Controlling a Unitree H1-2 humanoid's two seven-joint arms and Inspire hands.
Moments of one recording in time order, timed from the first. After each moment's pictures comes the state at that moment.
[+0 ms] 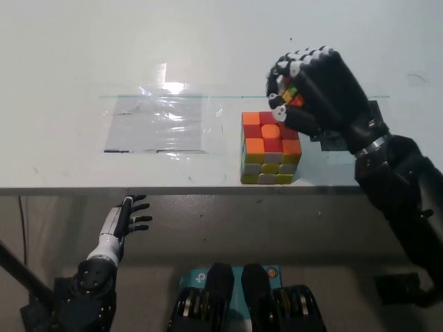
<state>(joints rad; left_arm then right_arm) -0.58 0.14 0.05 1.10 0.01 -0.24 0.08 -0.75 -0.29 0.36 0.32 -0.80 -0.32 -0.18</state>
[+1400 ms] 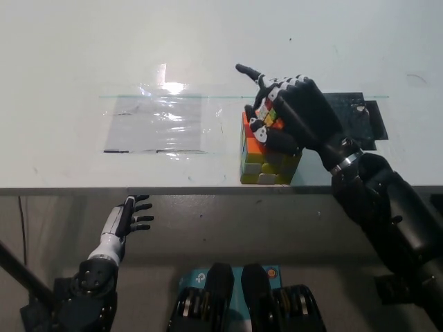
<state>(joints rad) -0.58 0.14 0.04 1.10 0.01 -0.25 0.08 -0.75 -0.25 0.40 0.47 -0.84 -0.34 -0.23</state>
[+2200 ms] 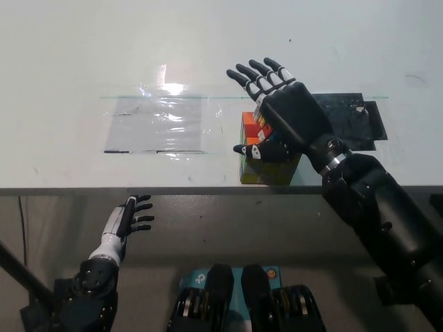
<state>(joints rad) -0.59 0.14 0.03 1.10 0.02 -0.25 0.08 -0.75 -0.24 0.46 0.40 -0.93 -0.17 -0.14</state>
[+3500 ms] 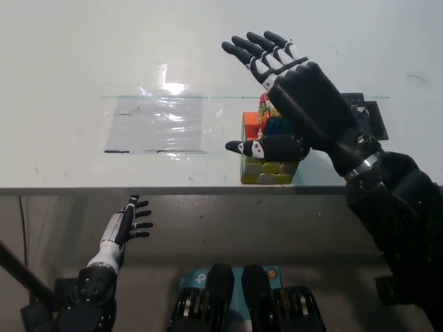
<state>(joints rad) -0.55 0.14 0.03 1.07 0.03 -0.24 0.08 -0.64 -0.25 0.32 -0.20 -0.76 -0.03 0.21</state>
